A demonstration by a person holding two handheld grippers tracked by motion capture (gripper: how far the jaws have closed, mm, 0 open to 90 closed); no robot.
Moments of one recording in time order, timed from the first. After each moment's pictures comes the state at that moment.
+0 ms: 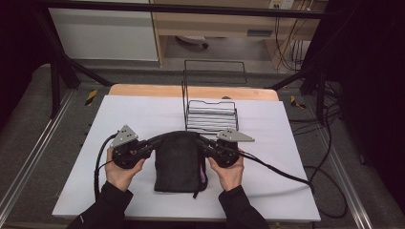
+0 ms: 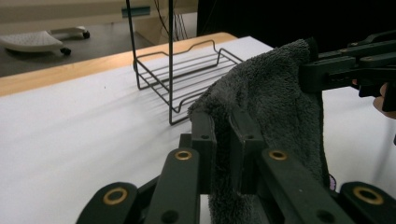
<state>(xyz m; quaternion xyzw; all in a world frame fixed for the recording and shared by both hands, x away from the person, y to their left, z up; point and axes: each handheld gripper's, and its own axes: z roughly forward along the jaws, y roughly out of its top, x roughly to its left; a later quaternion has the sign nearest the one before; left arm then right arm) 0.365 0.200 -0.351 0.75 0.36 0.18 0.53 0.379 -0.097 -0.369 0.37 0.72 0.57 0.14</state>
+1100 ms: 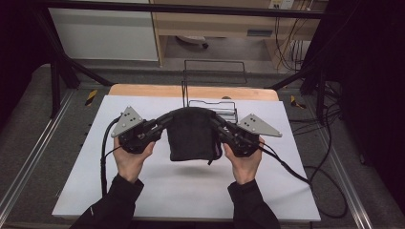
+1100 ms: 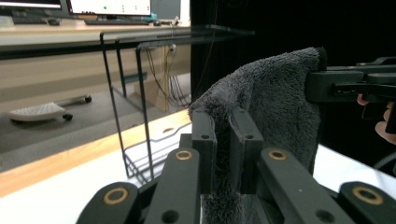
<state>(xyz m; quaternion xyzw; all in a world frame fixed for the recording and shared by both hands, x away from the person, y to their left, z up) 0.370 0.165 -0.288 0.70 0.31 0.24 0.60 0.363 -0.127 -0.296 0.34 0.66 0.62 0.25</state>
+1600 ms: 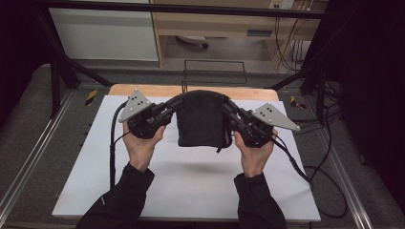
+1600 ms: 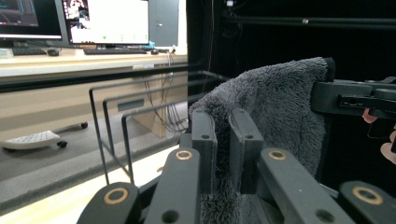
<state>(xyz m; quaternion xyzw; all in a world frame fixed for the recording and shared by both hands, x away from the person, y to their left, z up) 0.387 0.141 -0.254 0.67 0.29 0.25 0.64 0.365 -0.146 -0.261 0.34 0.62 0.64 0.30</state>
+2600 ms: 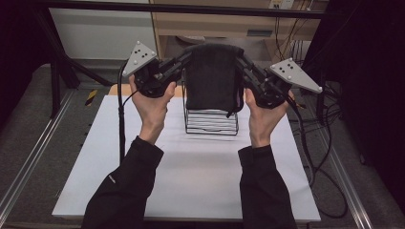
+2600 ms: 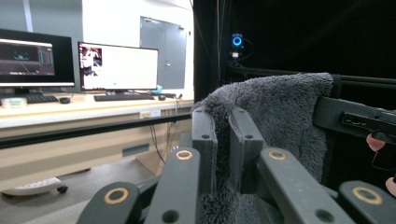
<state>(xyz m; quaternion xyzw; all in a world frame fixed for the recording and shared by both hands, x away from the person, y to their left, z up) 0.425 0.116 -0.172 0.61 0.28 0.28 0.69 0.400 -0.158 -0.179 0.32 0.56 0.67 0.36</state>
